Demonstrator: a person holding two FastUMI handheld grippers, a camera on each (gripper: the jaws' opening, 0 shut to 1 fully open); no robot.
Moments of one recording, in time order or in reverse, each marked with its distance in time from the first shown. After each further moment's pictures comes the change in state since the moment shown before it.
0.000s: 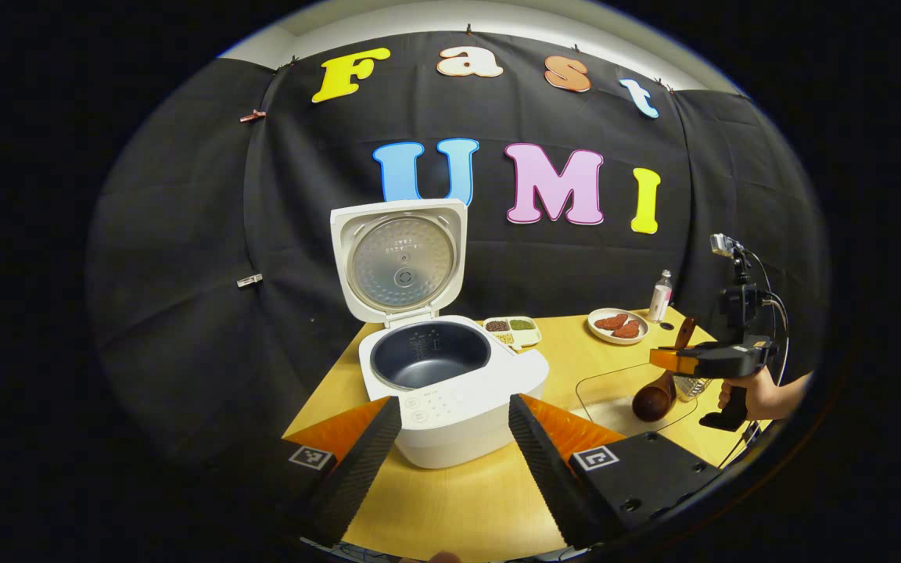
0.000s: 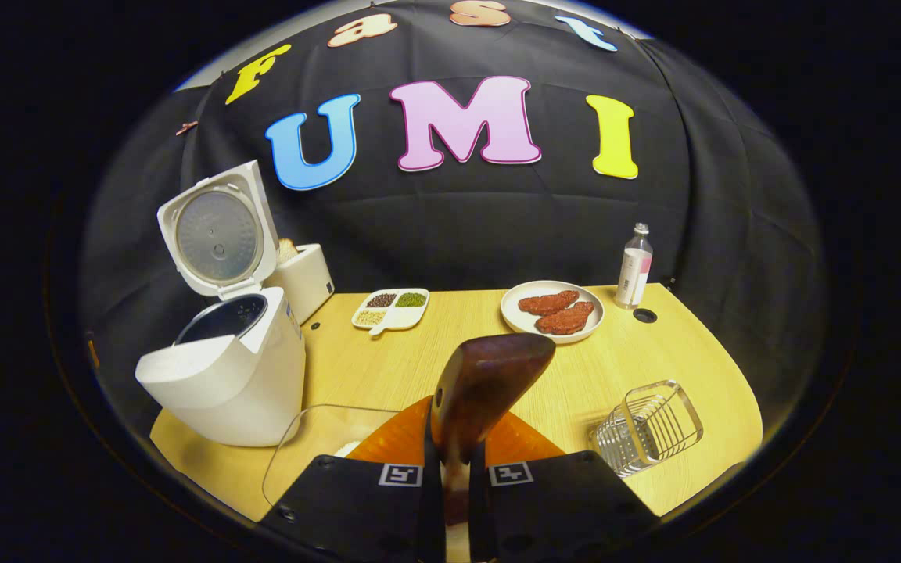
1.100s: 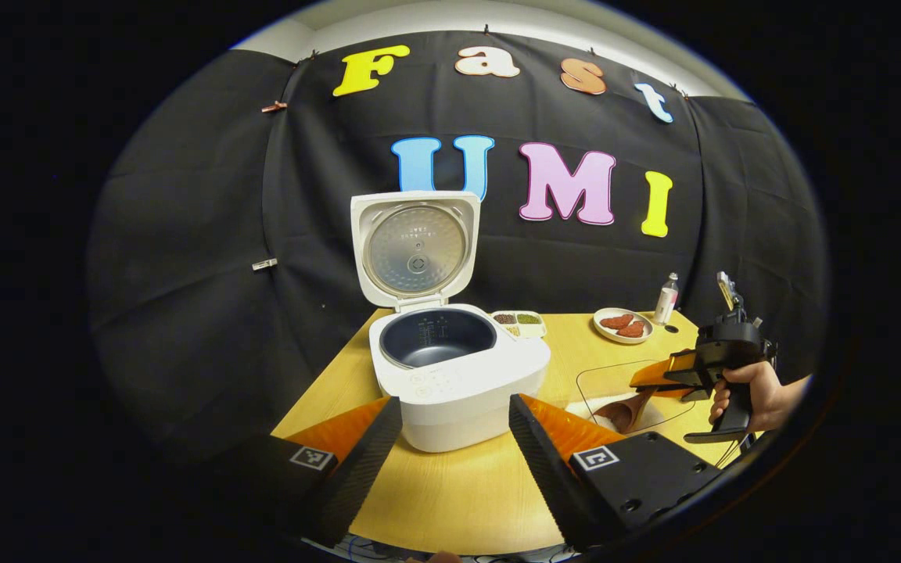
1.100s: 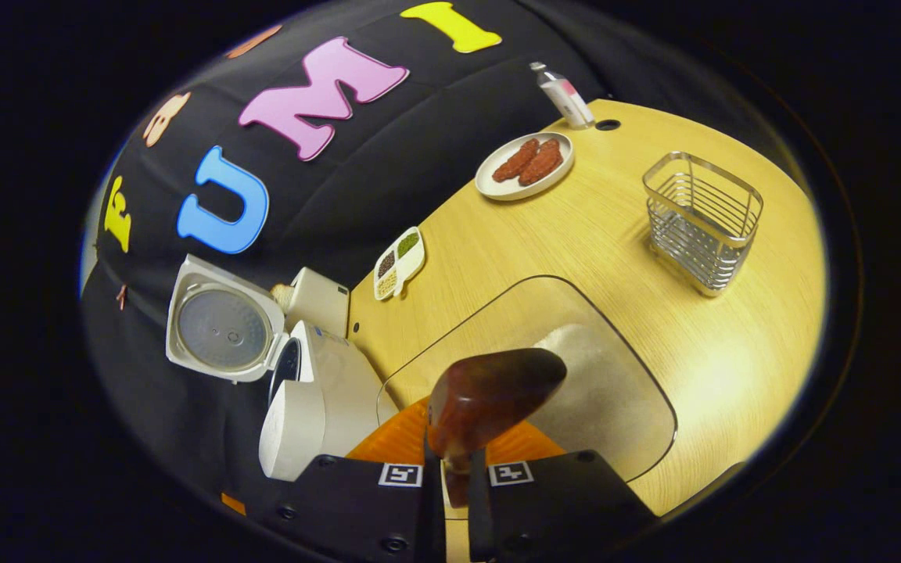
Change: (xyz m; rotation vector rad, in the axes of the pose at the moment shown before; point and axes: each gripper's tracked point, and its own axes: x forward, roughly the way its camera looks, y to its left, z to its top) left arm -0.020 -0.010 -0.018 -0.064 0.016 0.020; right arm -0.009 0.039 -0.037 0.759 0.302 0.041
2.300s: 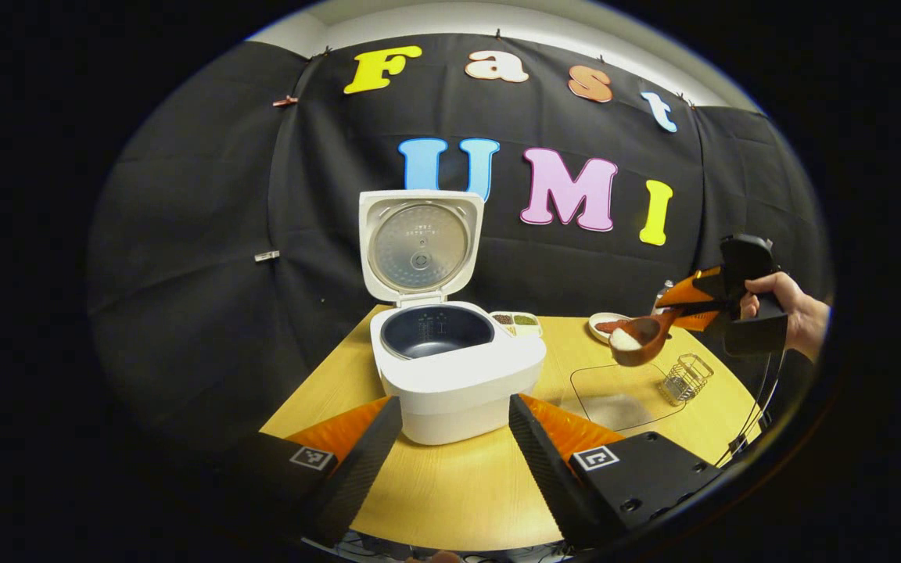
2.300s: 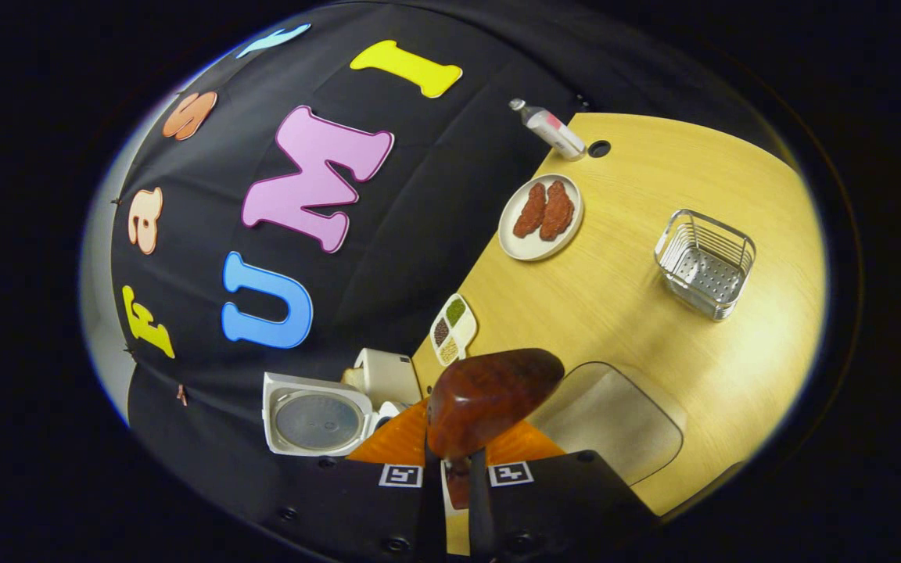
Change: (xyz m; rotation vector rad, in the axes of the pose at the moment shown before) left arm -0.016 0.008 -0.012 -0.056 -0.015 -0.008; right arm -0.054 0.092 0.110 0.251 -0.097 0.165
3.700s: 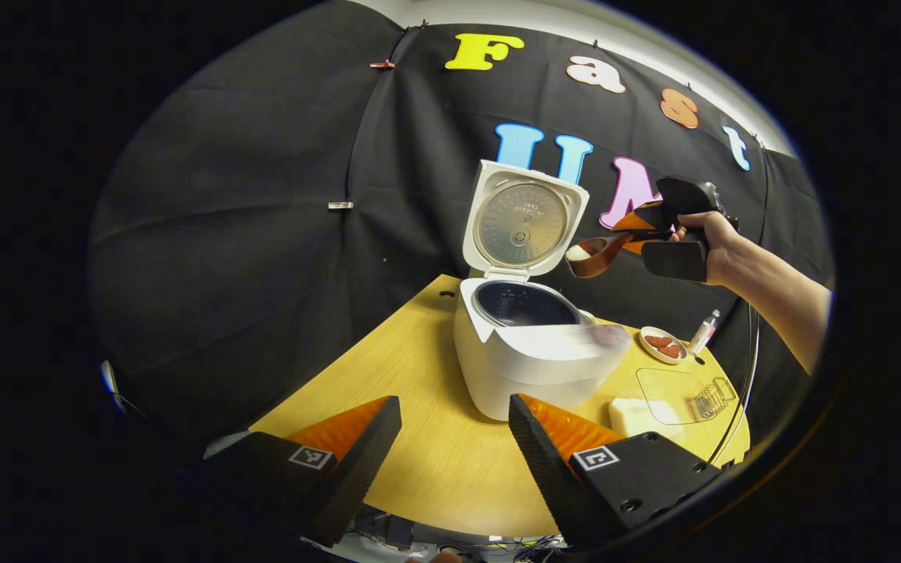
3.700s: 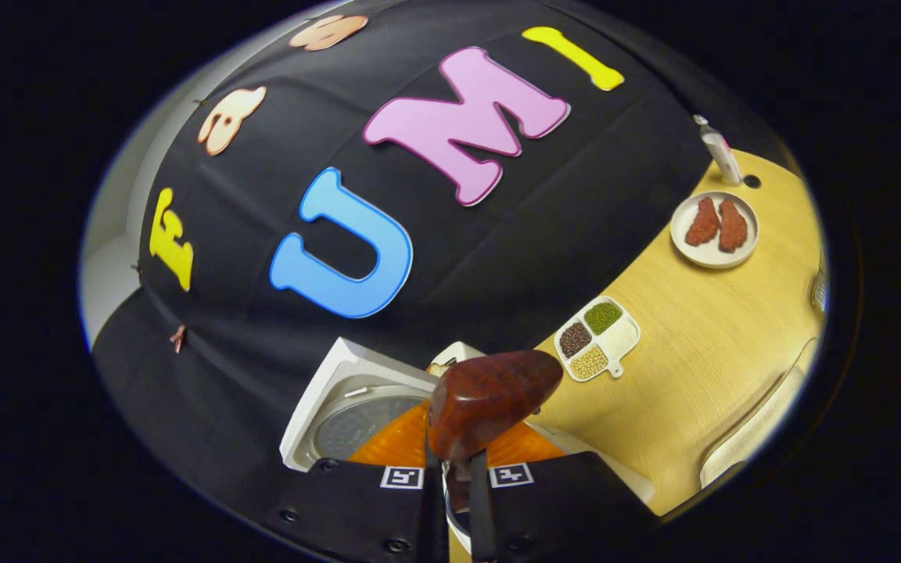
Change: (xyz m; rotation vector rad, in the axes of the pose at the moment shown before) left arm -0.015 0.114 -0.045 -0.205 0.058 0.148; right arm 0.149 0.204 -0.116 -0.349 -0.062 0.171
